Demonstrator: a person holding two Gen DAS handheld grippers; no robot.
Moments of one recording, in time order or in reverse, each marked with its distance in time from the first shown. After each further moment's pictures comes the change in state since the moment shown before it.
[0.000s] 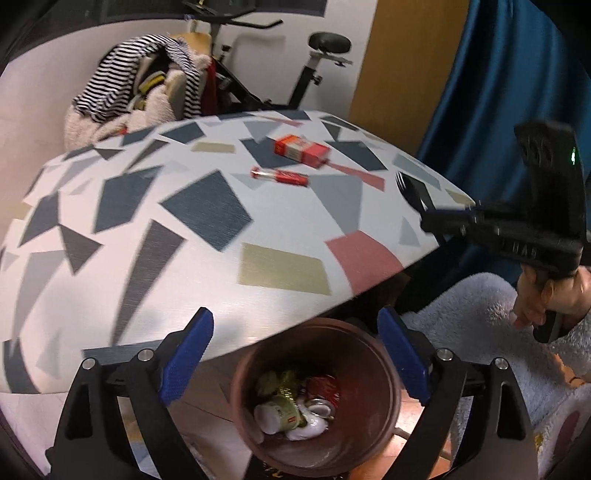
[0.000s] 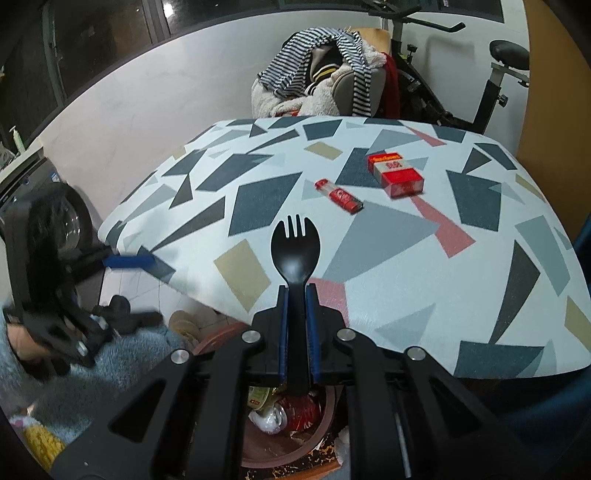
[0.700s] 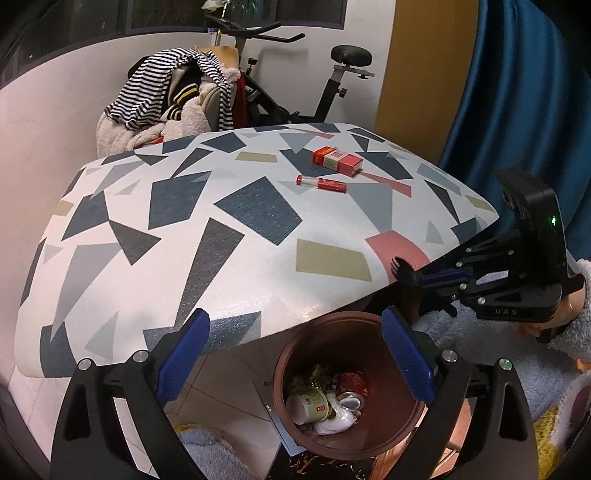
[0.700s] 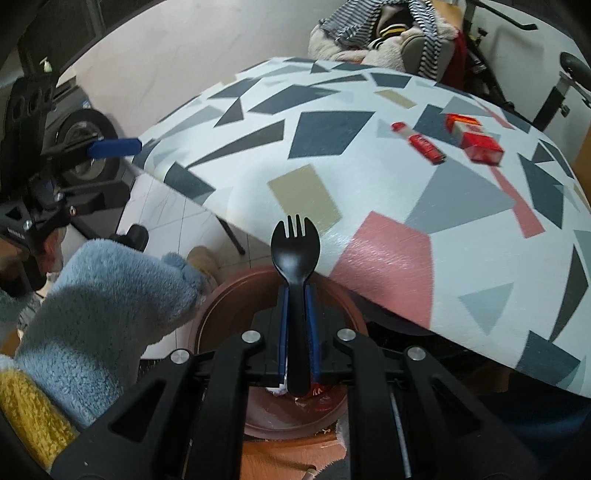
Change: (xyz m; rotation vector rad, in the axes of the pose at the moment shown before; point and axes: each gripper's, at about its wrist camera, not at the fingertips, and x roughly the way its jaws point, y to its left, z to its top) left arm -0.039 0.027 -0.019 -0.007 -0.036 0.092; right arm 0.049 0.049 -0.029 -0.184 0.203 0.098
